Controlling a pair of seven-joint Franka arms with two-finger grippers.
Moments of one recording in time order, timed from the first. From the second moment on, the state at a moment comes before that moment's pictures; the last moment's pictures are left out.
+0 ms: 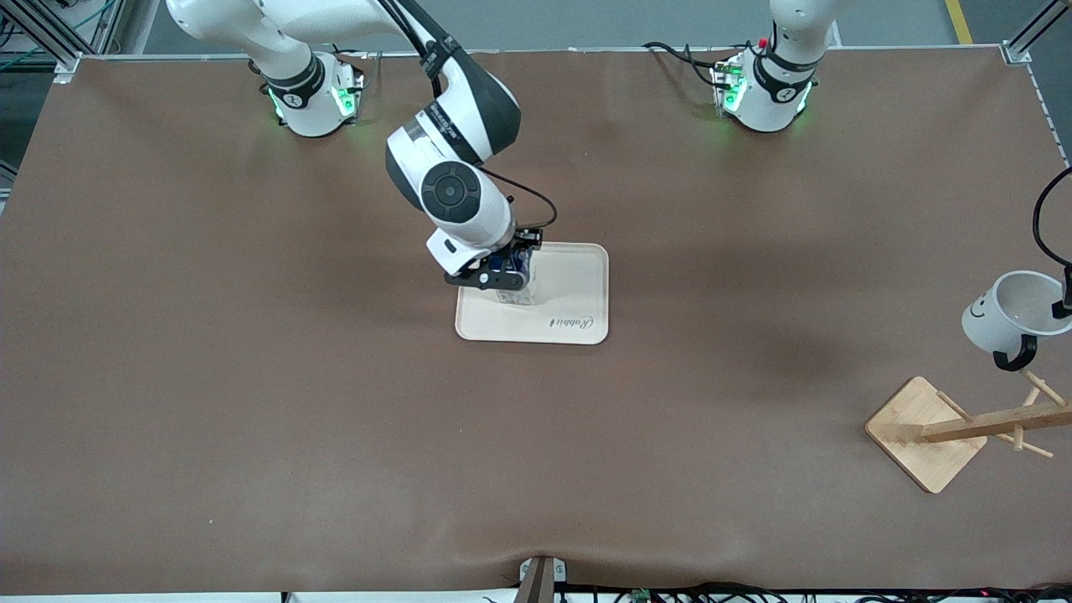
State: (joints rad) left arm 0.65 0.29 -0.46 -1.46 0.13 1.78 0.42; right arm 0.68 0.47 0.01 -1.58 0.29 1.87 0.72
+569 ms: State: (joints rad) left arm 0.65 0.32 -0.46 -1.44 0.13 1.81 0.42; right arm 0.39 0.35 0.00 -1.49 0.19 1.50 0.66
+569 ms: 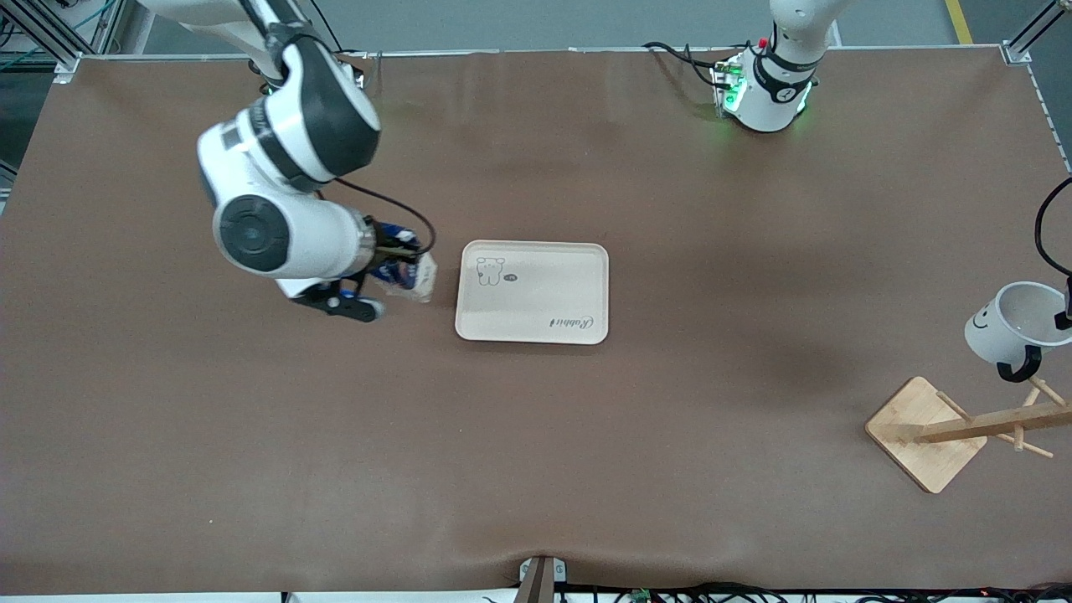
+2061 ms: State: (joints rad) left arm 0.65 0.36 -0.50 -1.39 0.12 1.82 0.22; right arm -0.14 0.19 0.00 -2.04 -0.04 1.91 -0.05
